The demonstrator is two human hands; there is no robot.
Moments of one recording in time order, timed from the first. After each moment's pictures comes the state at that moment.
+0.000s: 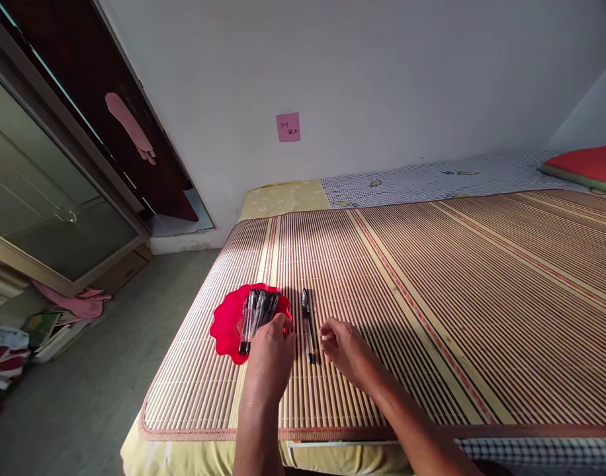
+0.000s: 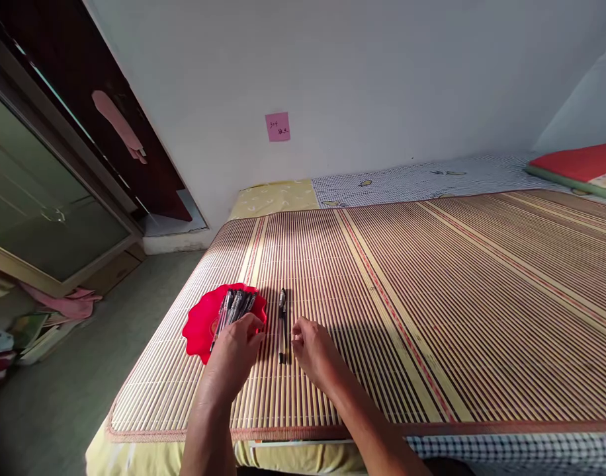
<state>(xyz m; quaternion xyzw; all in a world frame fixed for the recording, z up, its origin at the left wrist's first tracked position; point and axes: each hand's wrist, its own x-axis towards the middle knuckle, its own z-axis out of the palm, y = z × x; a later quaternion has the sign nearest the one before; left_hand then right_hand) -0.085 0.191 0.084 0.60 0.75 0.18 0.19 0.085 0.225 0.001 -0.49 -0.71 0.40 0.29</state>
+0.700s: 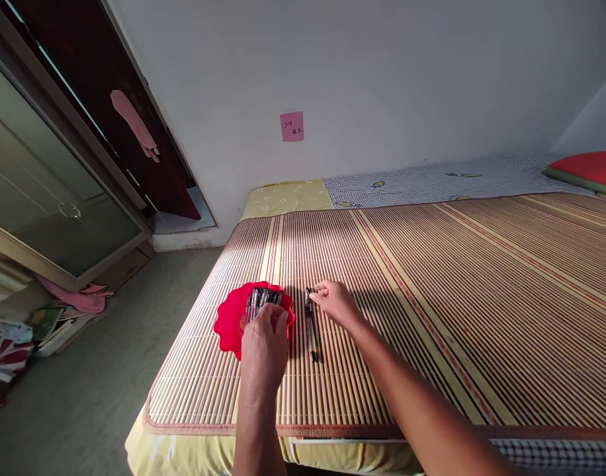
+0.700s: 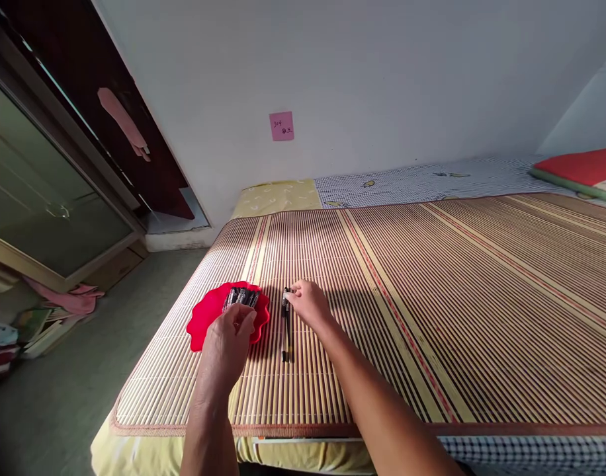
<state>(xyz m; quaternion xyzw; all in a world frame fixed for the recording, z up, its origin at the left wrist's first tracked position) -0.095 0.187 0.091 0.54 0.75 0.33 0.20 0.061 0.301 0.033 -0.60 -0.68 0.33 0.27</state>
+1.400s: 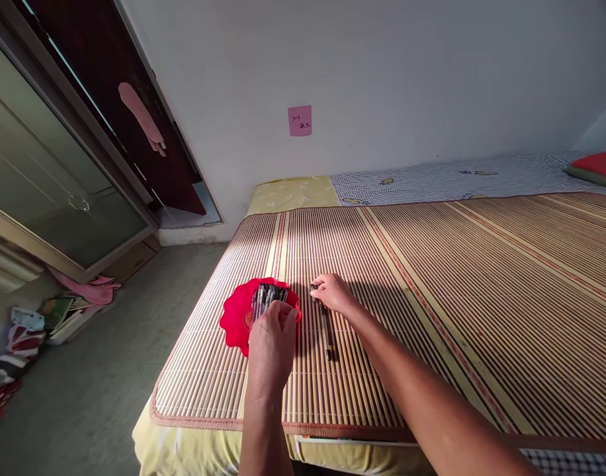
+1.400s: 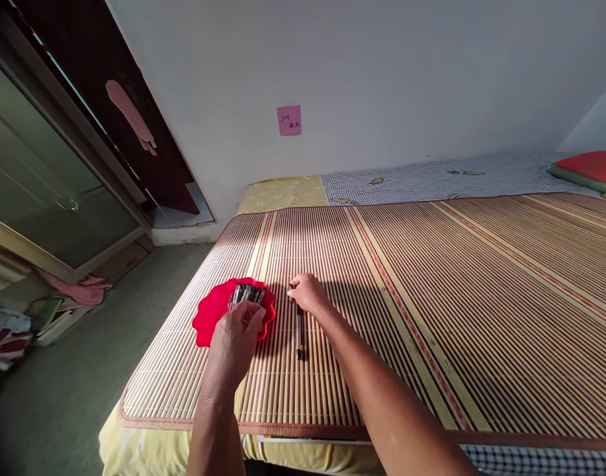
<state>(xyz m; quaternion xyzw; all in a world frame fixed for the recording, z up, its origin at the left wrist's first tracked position) -0.094 0.187 0.087 0.53 0.74 0.34 0.22 0.043 0.334 0.020 -0.58 -0.71 0.34 0.23</state>
